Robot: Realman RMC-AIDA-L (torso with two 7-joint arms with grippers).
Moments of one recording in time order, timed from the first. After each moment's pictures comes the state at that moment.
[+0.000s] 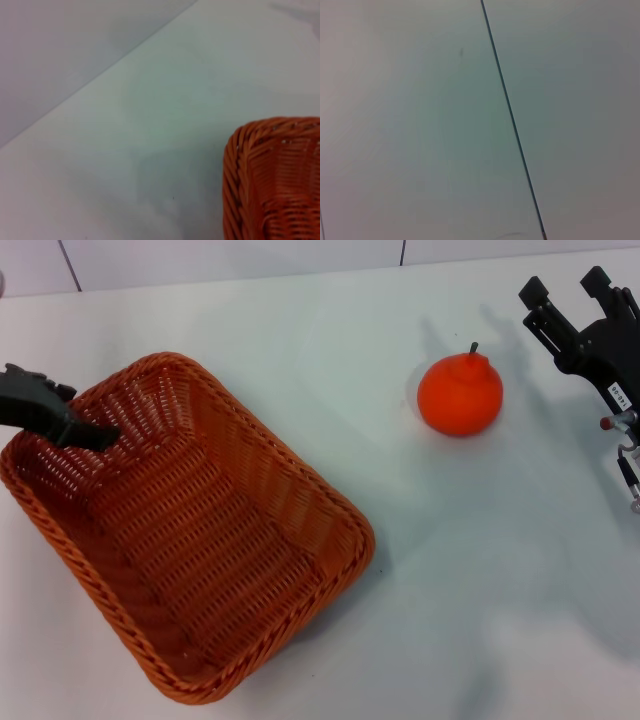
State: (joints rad) left arm -0.64 -2.09 0.89 1.07 2.62 1.30 -1.97; right arm 0.39 2.10 -1.69 -0.11 0.05 -1.38 -2.60
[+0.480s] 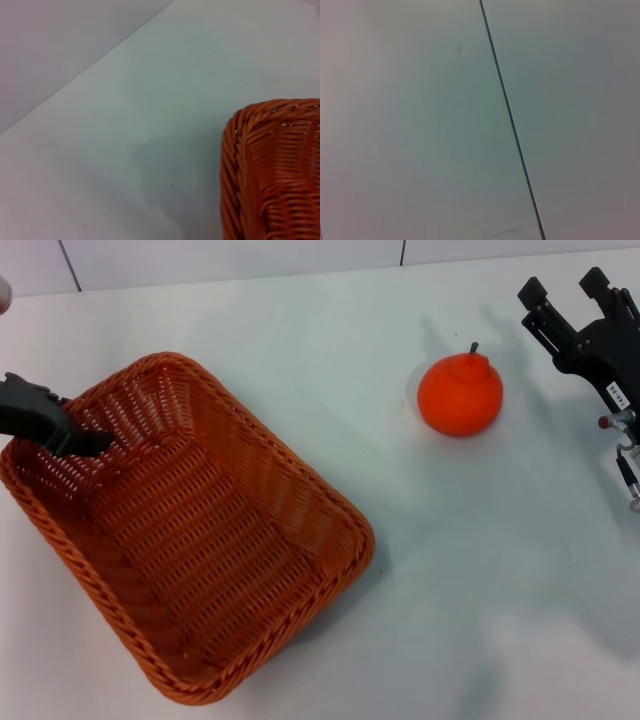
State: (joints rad) left arm -0.63 -2.11 0.89 1.08 2.66 1.30 -1.97; right arm 0.39 2.10 -1.69 -0.12 0.05 -1.37 -2.60
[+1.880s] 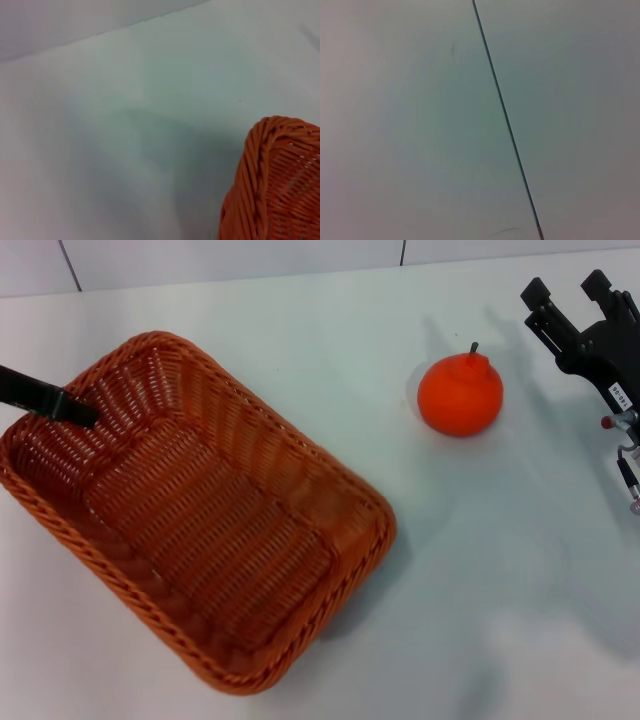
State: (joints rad) left arm -0.76 -2.01 0.81 1.02 2.67 1.53 -2.36; right arm 0.39 2.10 -1.69 -0.12 0.05 -1.37 -2.58
